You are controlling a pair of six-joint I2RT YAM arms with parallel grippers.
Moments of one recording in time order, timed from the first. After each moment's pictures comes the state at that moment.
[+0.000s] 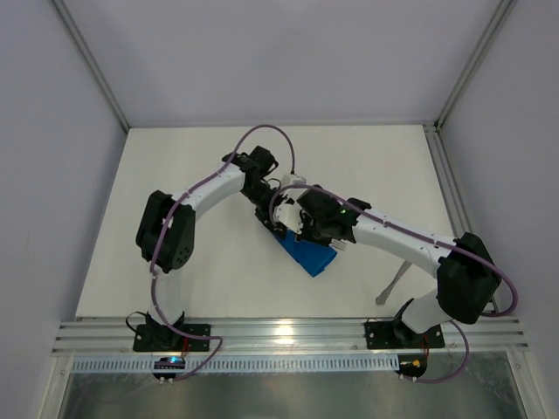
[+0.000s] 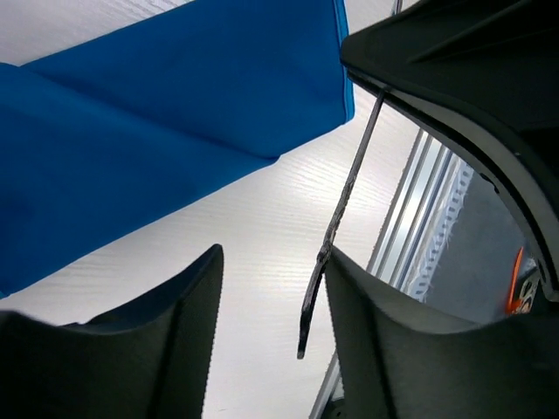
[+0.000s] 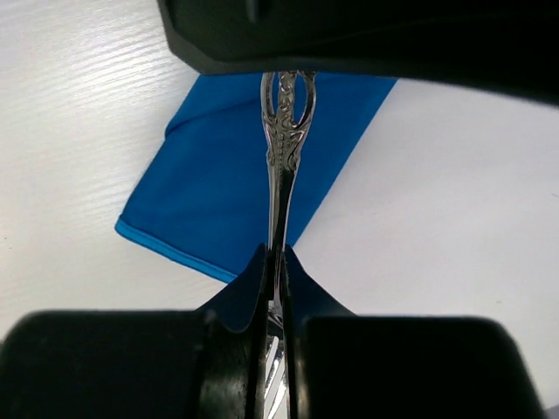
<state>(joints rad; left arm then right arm) -0.56 1.99 1.60 -1.00 0.77 0.38 0.79 1.49 1.08 -0.65 0.00 -0.60</state>
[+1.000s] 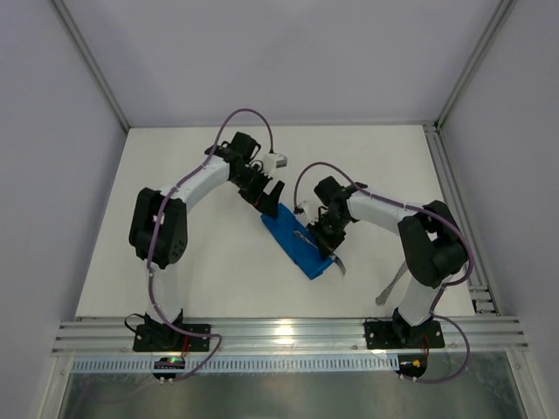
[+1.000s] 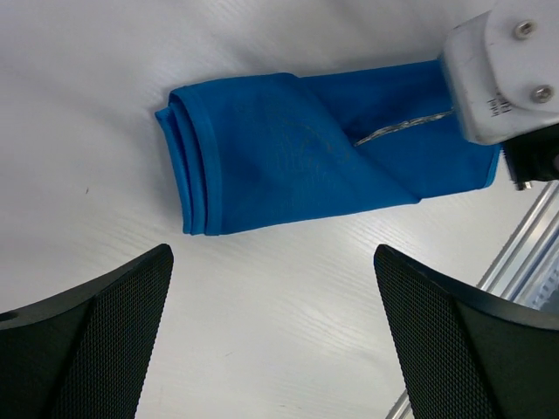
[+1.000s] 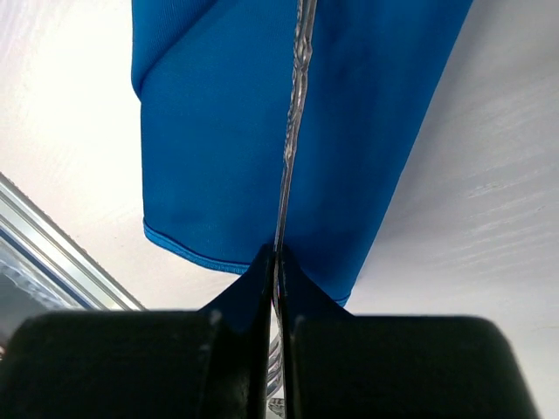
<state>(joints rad) -0.44 1.98 1.62 -0.84 0.58 0.30 0.54 1.75 1.09 -0.78 -0.38 -0.29</state>
